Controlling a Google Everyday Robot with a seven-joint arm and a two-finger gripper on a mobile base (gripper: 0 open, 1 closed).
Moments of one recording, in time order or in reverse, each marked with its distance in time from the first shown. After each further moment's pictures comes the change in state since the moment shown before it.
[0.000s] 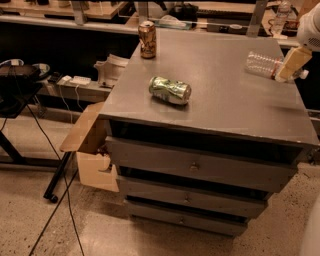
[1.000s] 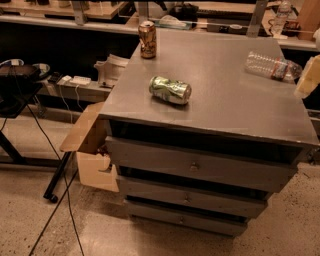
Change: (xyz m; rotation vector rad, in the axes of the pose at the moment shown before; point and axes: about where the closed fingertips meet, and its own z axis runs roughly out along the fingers) arm 0.026 0.063 -0.063 -0.206 0.114 0.022
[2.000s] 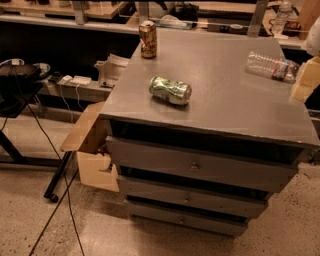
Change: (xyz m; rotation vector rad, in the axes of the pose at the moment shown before) arm -0.019 0.048 -0.012 -0.152 0.029 -0.030
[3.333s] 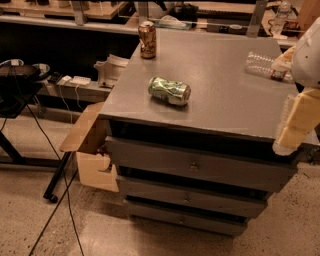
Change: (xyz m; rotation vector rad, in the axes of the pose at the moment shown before) arm -0.059 0.175 -0.077 -0.078 -0.127 -0.179
